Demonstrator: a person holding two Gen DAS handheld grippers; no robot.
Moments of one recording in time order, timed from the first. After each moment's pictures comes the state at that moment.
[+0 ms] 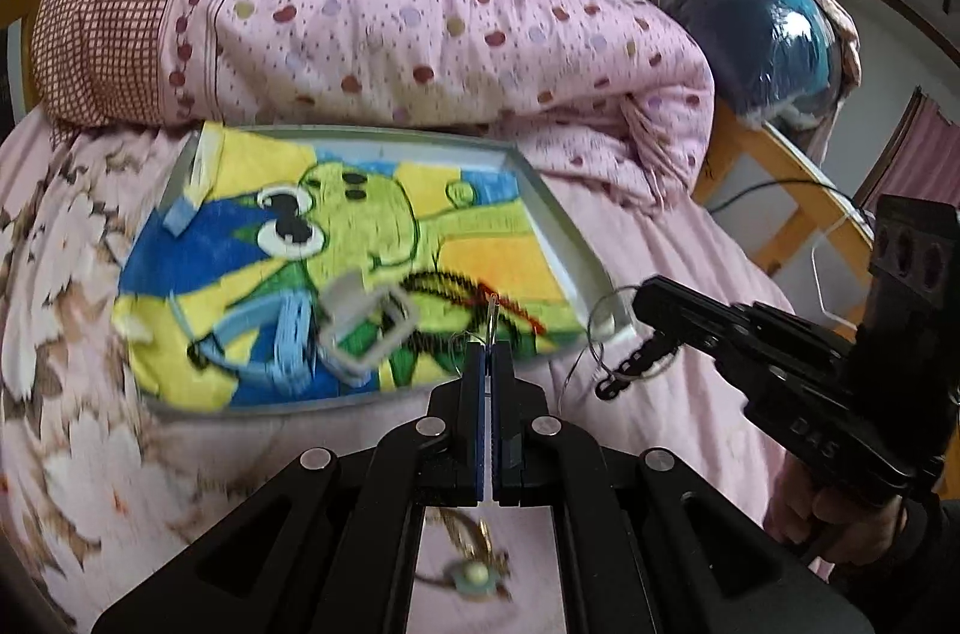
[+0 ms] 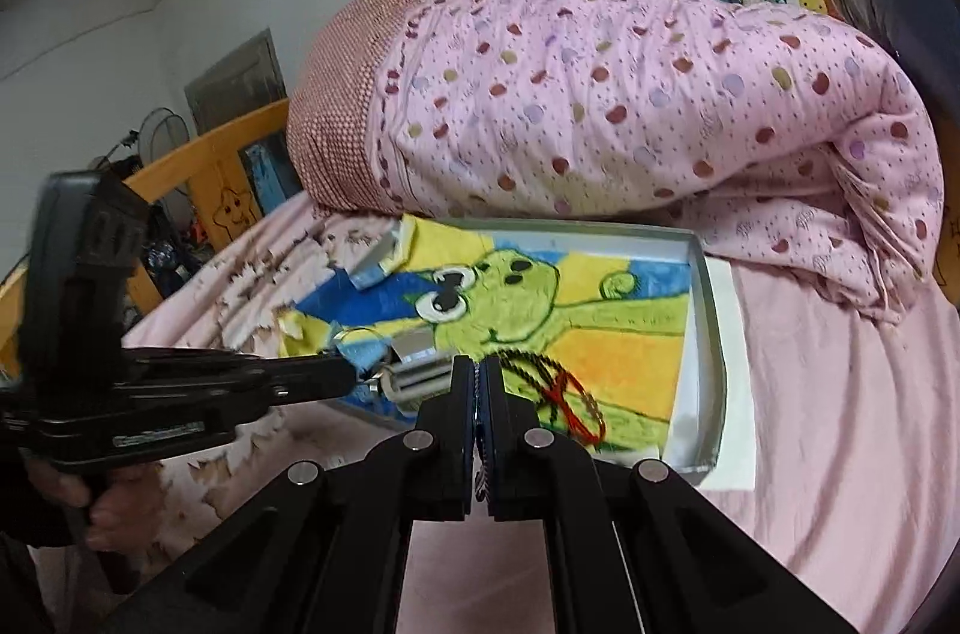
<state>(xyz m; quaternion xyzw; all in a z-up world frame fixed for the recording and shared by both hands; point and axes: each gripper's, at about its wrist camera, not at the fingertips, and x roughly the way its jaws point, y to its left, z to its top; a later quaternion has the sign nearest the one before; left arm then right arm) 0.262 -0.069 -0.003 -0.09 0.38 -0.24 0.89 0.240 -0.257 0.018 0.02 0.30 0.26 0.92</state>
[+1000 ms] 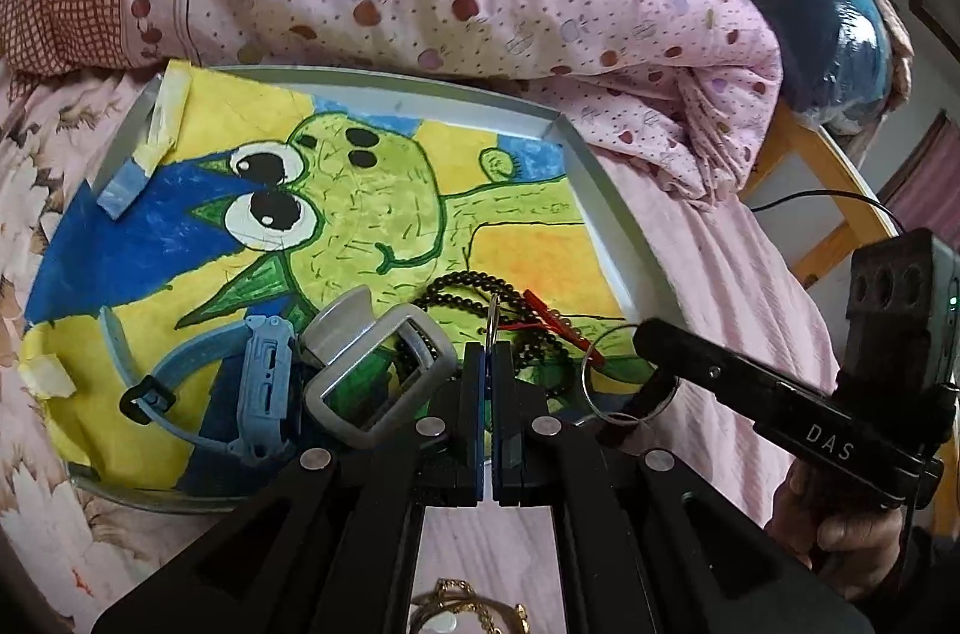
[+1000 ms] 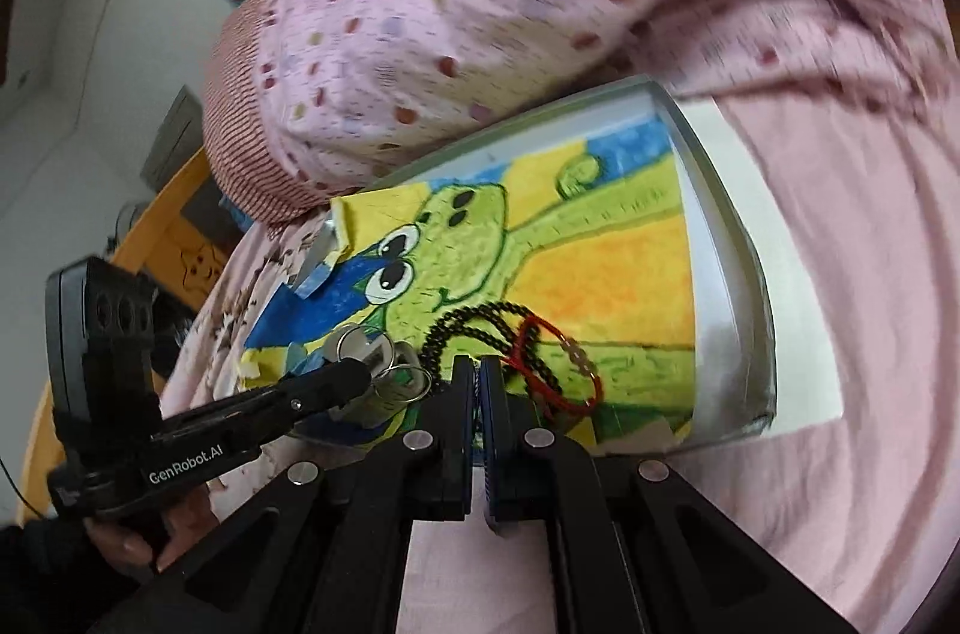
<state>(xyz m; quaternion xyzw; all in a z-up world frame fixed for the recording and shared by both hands) 0.331 -0.076 -0.051 -0.11 0.43 -0.24 0.86 0.312 -0.294 -0.052 0.20 0.41 0.23 0.86</state>
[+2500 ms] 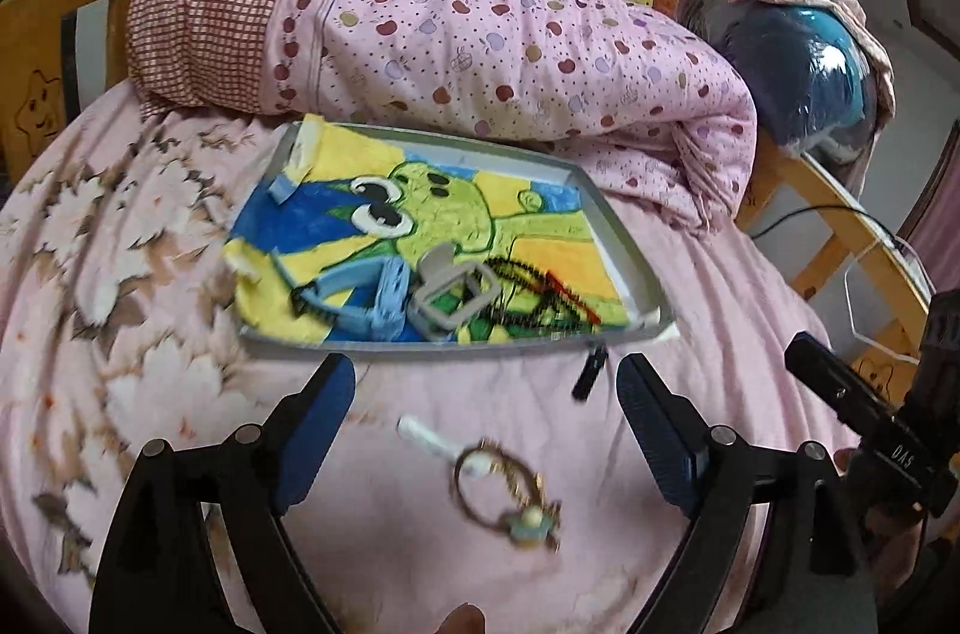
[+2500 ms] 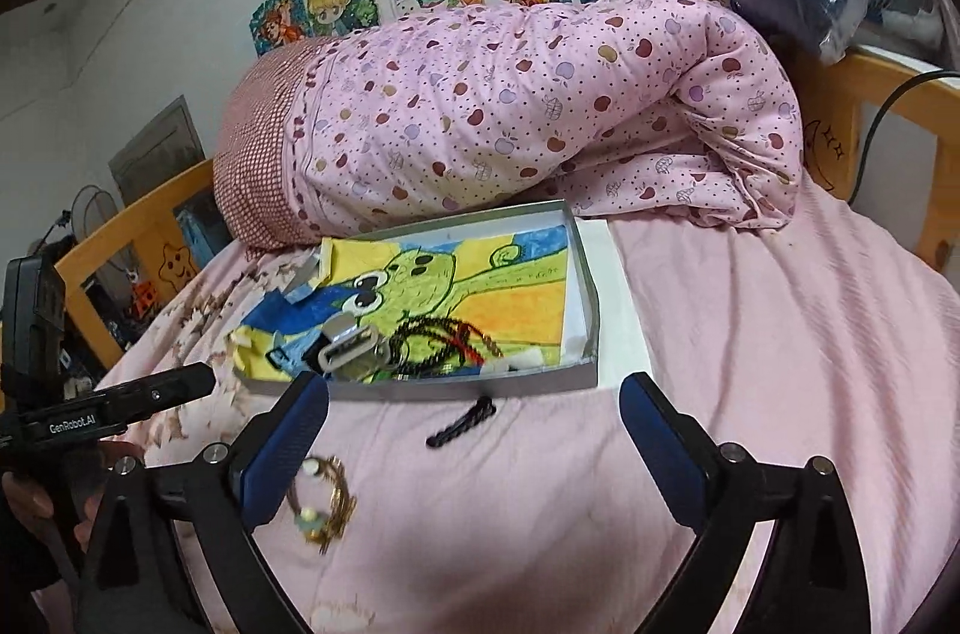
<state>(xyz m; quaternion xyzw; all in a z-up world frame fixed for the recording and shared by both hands) 0.203 -0.040 -0.006 -0.10 0.36 -0.17 0.91 0.167 -0.316 0.006 0.08 0.28 0.14 0.94</state>
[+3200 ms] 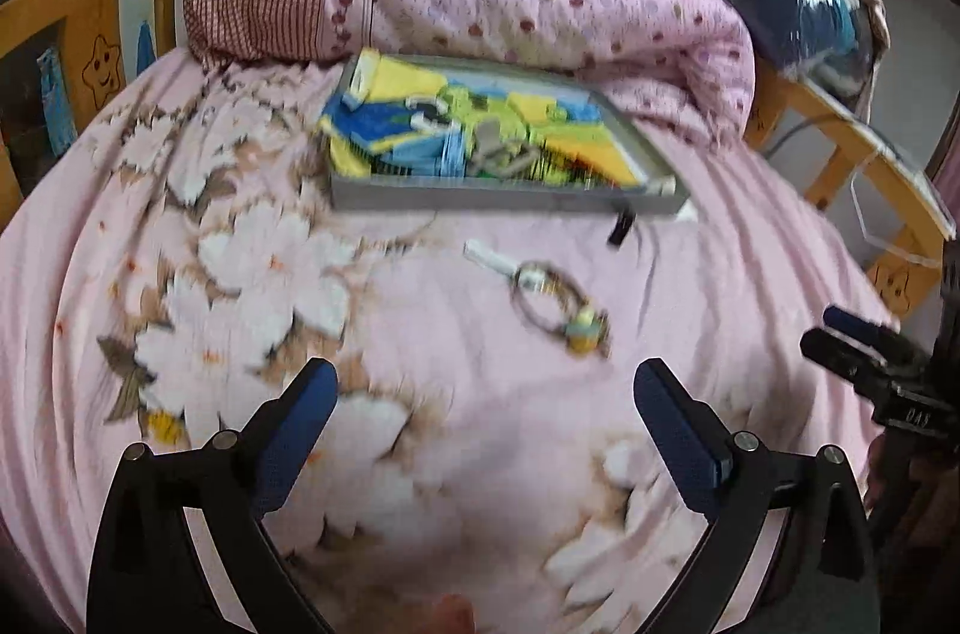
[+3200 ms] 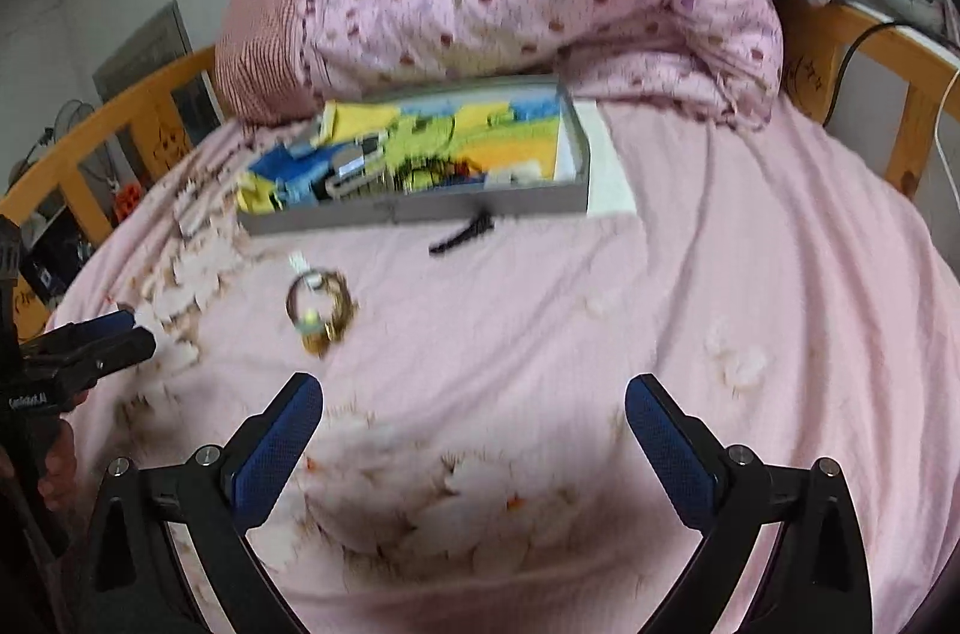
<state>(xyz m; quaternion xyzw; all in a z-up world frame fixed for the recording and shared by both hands) 0.113 -0.015 -0.038 -0.05 0.40 -0.15 0.90 0.099 -0.299 -0.036 0.03 0.39 0.13 0.91</state>
